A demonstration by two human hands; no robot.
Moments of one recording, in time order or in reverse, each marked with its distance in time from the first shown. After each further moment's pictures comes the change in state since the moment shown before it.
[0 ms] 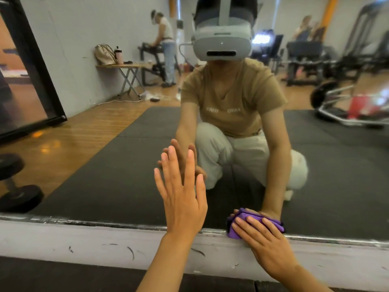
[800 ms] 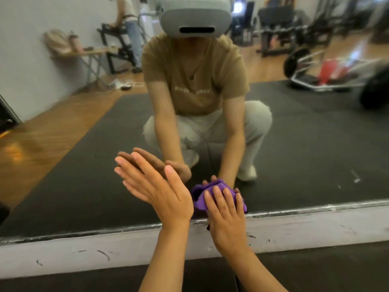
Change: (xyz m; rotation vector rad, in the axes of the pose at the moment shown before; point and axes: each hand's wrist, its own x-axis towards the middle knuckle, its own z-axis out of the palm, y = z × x) left_hand -0.007 0.070 0.050 -0.179 0.204 -0.321; right_hand 0.036 -0.032 -0.008 0.176 0.310 0.478
